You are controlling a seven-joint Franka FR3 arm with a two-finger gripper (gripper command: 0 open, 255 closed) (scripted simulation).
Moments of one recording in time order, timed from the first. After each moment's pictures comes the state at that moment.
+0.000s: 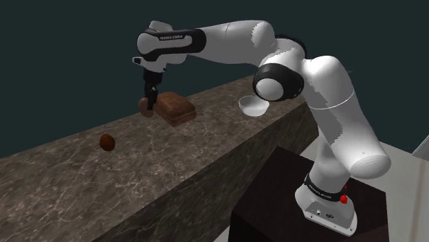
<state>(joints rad) 0.58 0.64 -0.53 -1.19 0.62 1.91 -1.15</state>
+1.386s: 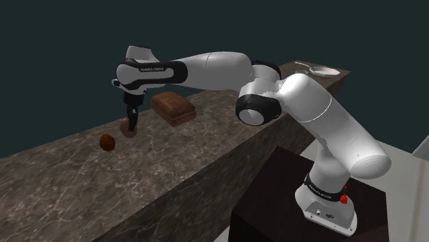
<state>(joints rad) 0.58 0.91 -0.47 -0.93 0.66 1.95 -1.02</state>
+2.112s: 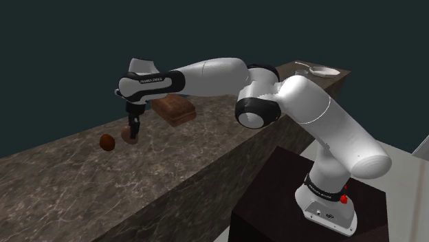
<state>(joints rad) 0.60 0.93 -0.46 -1.01 0.69 2.06 -1.07</state>
